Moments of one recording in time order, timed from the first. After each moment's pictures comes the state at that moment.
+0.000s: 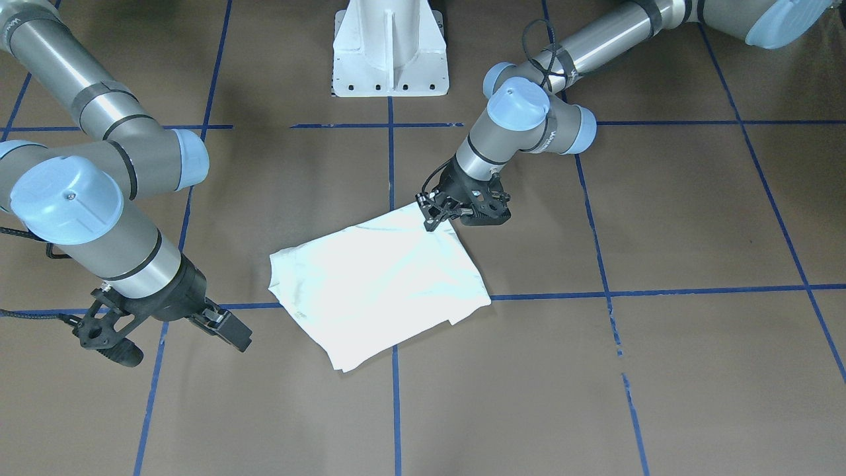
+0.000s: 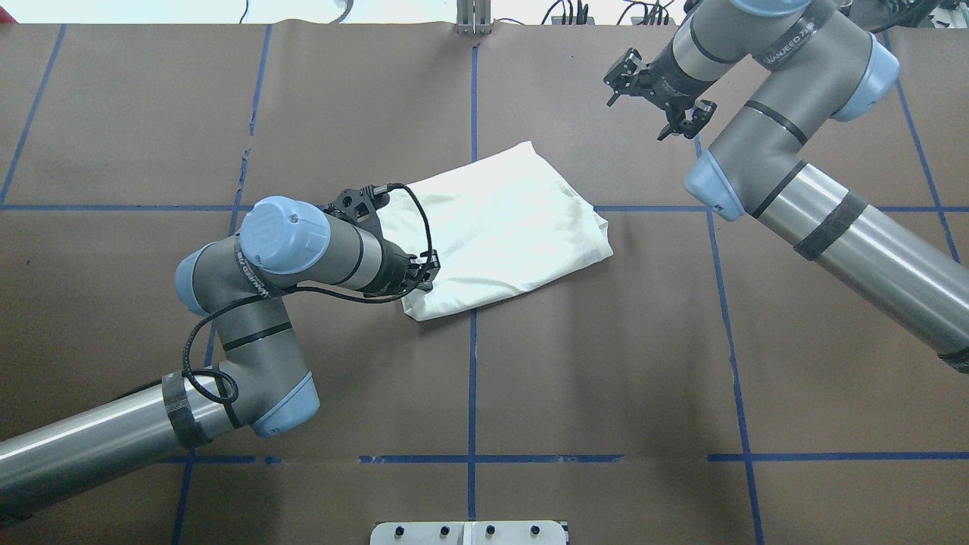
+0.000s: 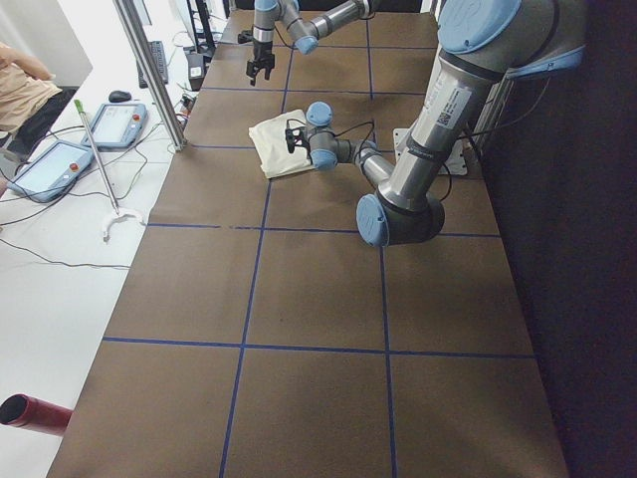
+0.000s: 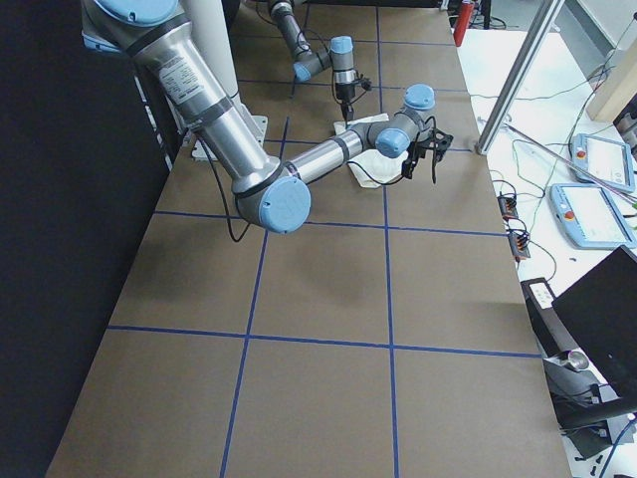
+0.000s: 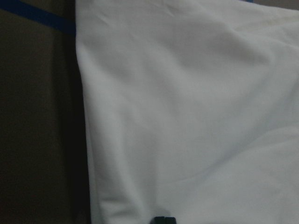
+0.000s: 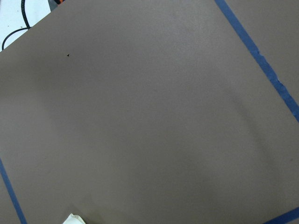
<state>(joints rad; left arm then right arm) -0.52 -2.16 -1.46 -2.28 -1.89 -1.58 0.94 -0.91 1.35 -1.20 2.12 1.50</state>
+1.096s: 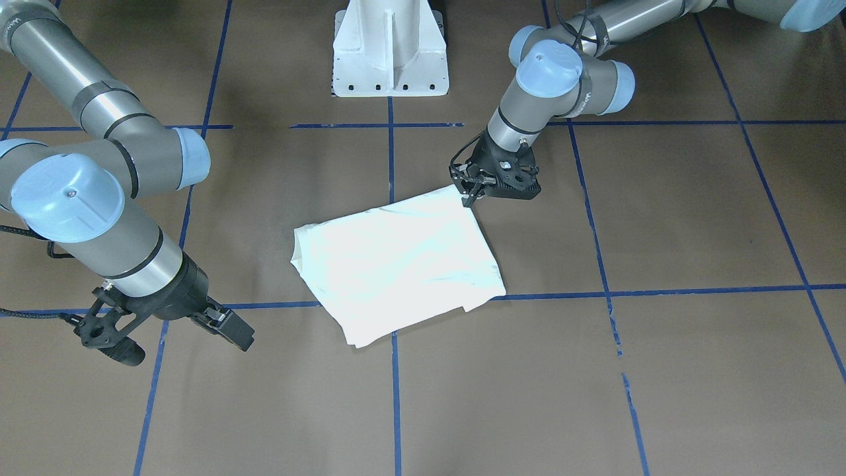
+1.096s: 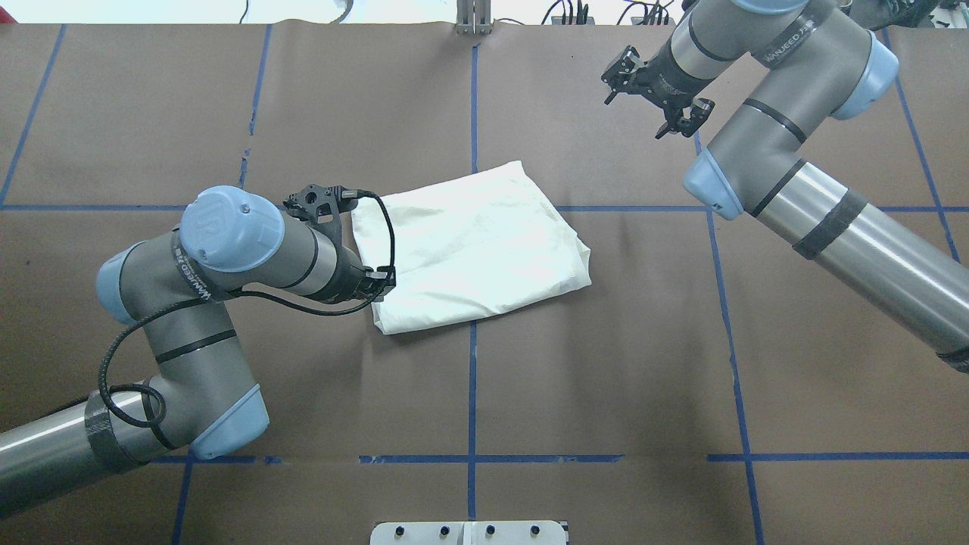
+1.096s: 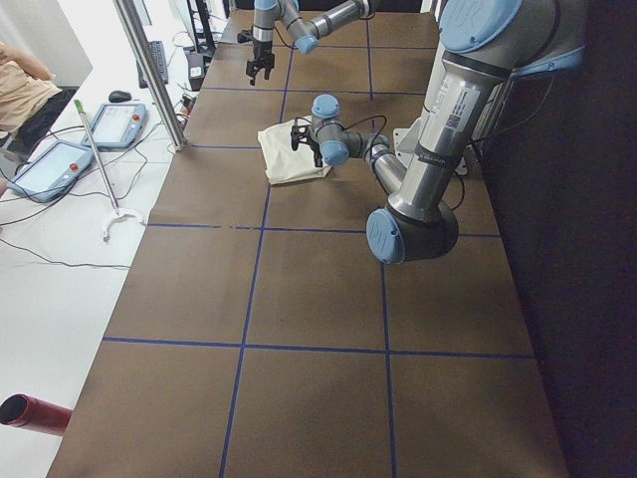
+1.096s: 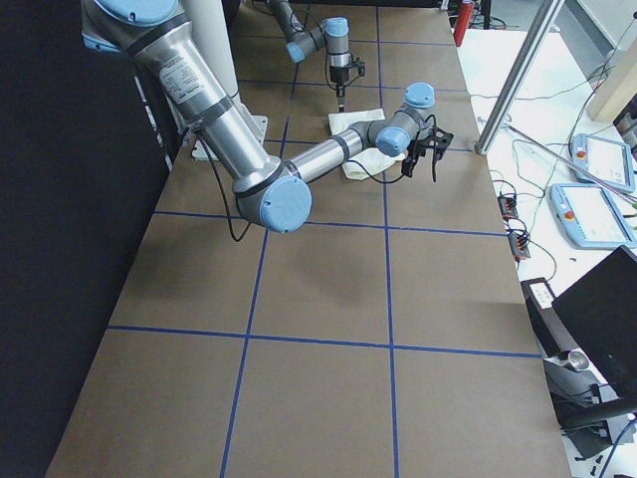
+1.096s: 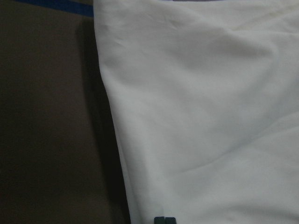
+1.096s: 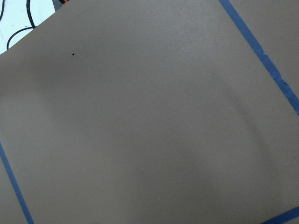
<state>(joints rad) -0.55 -2.05 -1.71 -1.98 -1.91 -1.34 0.94 -0.90 1.35 -1.20 2.12 1.50</state>
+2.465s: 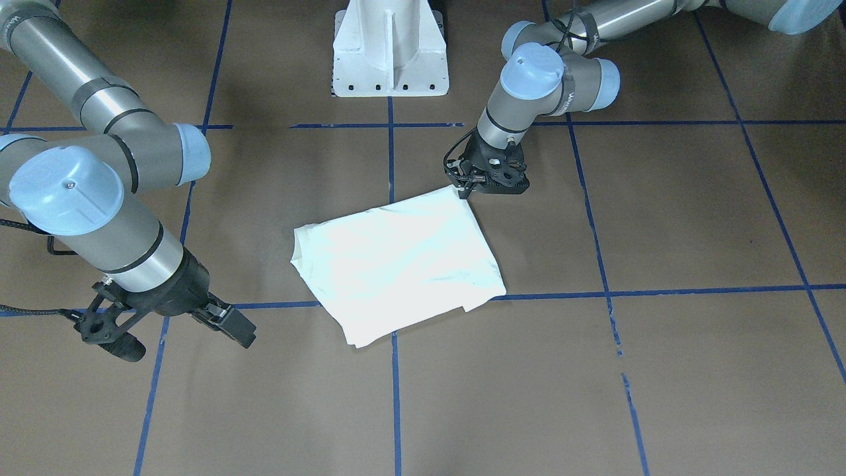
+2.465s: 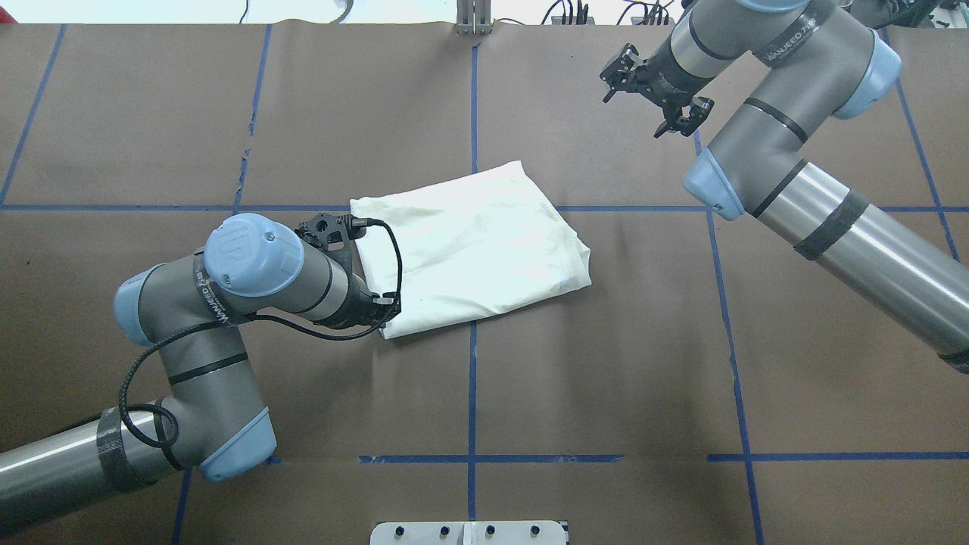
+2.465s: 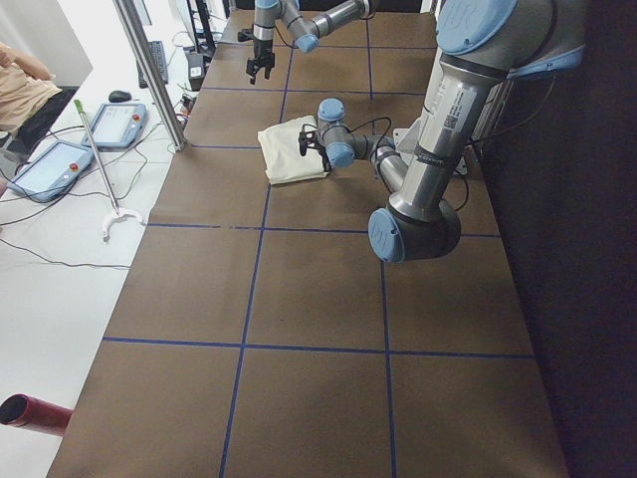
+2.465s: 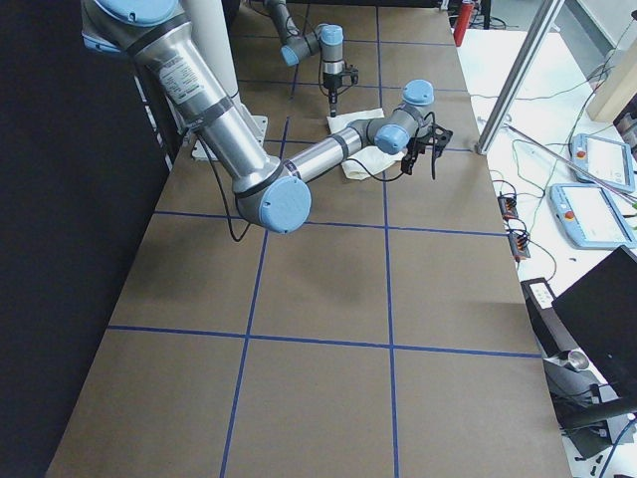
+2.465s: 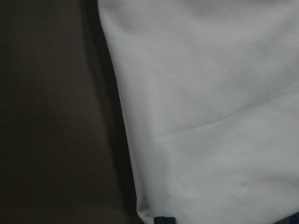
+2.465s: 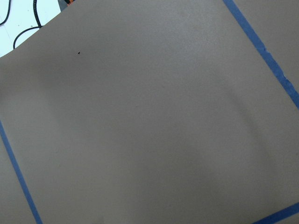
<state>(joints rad) -0.50 -2.04 -1.69 -1.96 -1.91 -1.37 0.94 -0.90 1.37 -1.20 2.12 1.51</state>
